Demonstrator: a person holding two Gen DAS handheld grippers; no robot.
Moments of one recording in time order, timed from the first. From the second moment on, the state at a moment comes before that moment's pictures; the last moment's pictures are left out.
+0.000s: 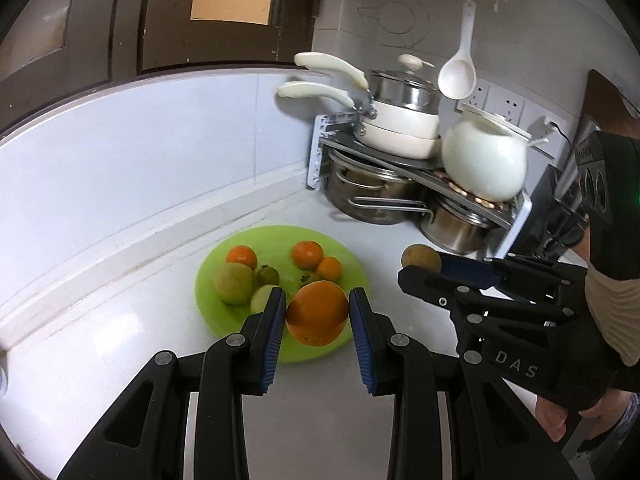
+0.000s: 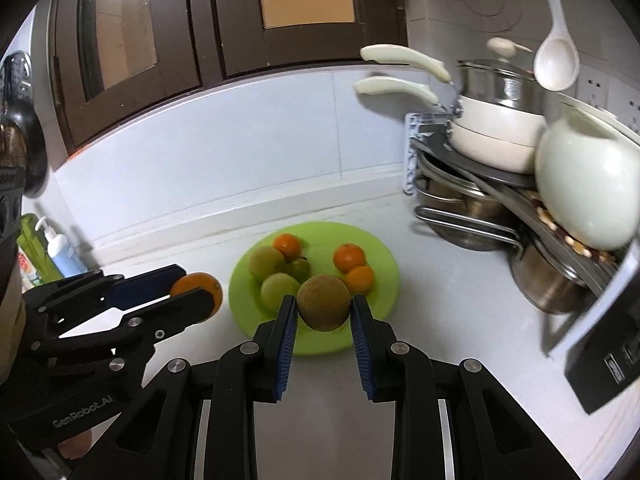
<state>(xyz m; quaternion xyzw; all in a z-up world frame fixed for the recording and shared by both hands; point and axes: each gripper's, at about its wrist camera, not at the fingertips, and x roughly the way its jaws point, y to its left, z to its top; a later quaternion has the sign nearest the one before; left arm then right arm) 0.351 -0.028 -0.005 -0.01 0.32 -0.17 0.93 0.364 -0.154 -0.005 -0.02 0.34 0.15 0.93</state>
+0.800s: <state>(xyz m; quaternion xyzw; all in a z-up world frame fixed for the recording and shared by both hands) 0.457 -0.021 -0.029 0.02 0.37 -0.15 0.92 0.475 -0.134 -0.046 -0.01 0.41 0.17 0.90</state>
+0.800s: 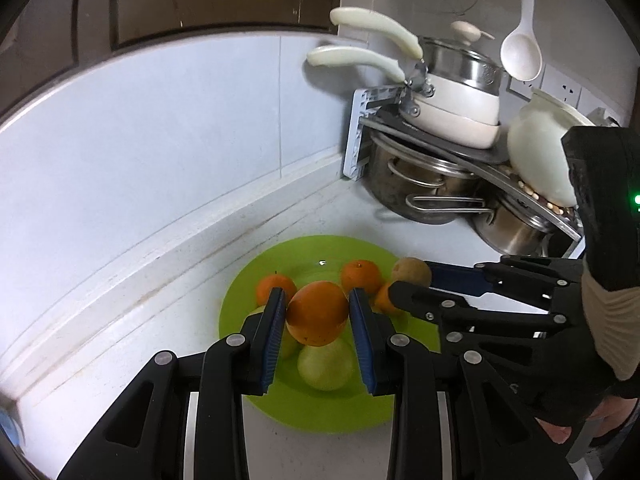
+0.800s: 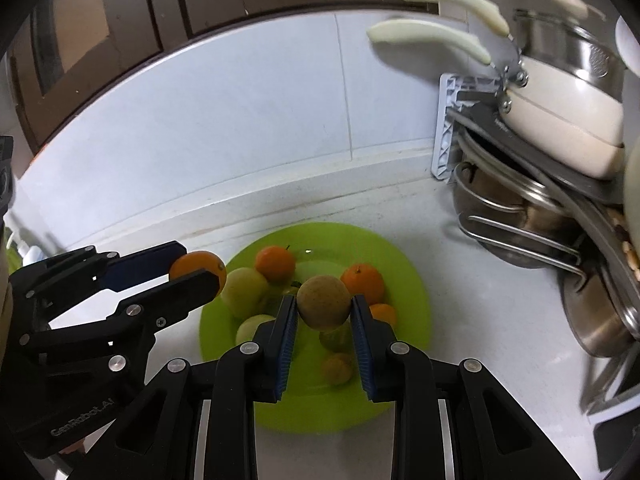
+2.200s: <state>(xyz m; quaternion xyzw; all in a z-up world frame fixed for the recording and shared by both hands) 0.393 0.017 -0.022 0.02 0.35 -0.06 0.94 0.422 -0.137 -0.047 0.00 0.38 0.12 0.92</state>
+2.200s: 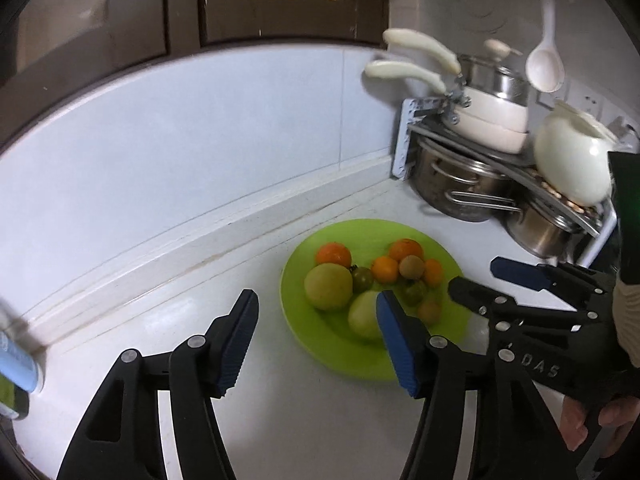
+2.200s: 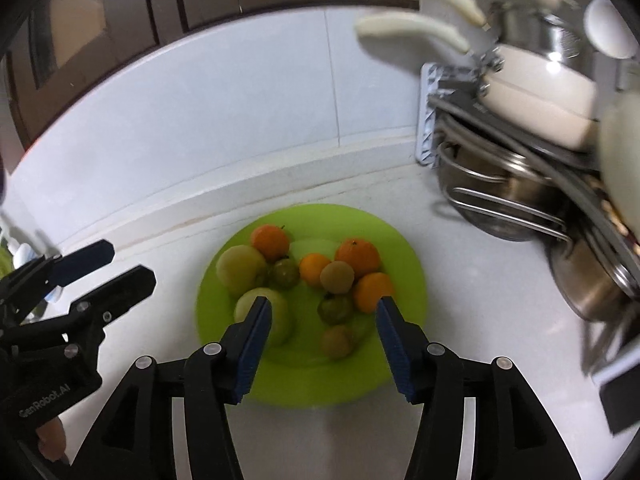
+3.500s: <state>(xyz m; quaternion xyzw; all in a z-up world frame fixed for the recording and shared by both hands) 0.080 0.027 0.042 0.01 0.23 -0.05 0.97 0.082 -0.161 0.041 -0.01 0.25 0.05 0.97</state>
